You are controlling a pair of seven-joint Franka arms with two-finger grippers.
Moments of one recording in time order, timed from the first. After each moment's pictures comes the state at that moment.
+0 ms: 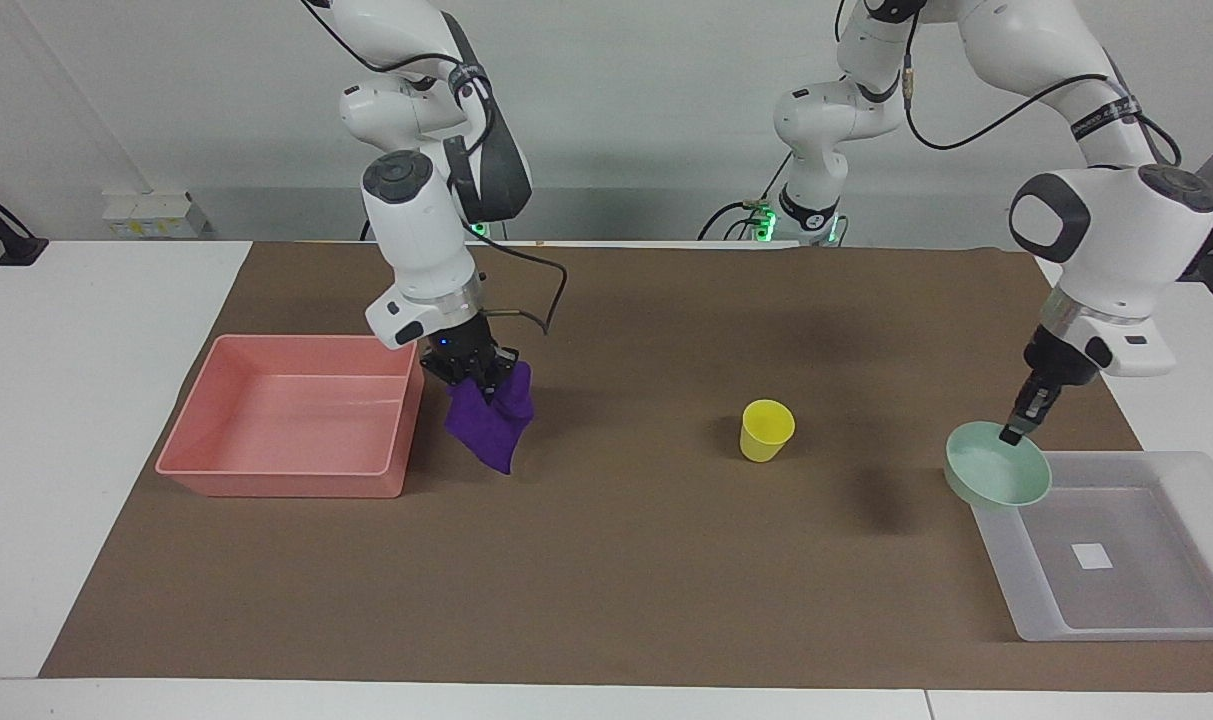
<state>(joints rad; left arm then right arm) 0.25 0.37 -0.08 -1.53 -0.02 2.19 -0.58 0.32 0.02 -0.11 -1.84 0.10 2.02 0.38</state>
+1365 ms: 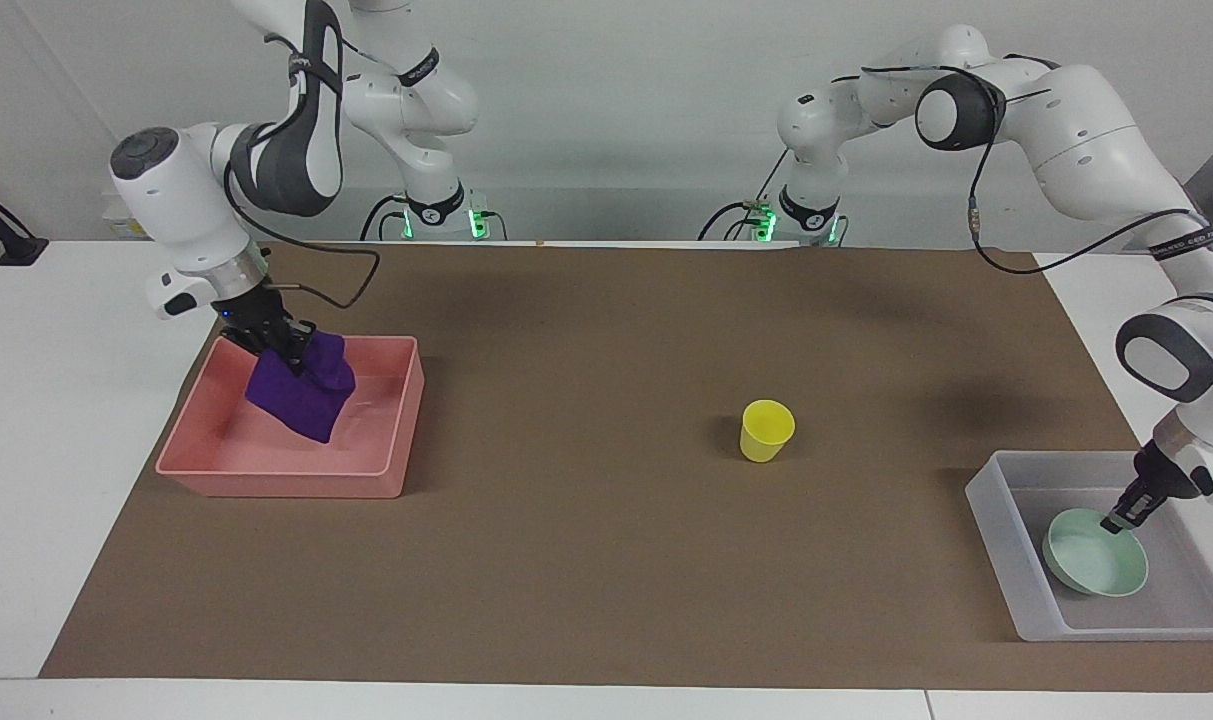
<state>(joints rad) 0.35 0.72 -0.09 -1.25 0.00 2.16 -0.26 -0.08 0.03 -0.11 -2.12 0.09 2.23 -0.11</state>
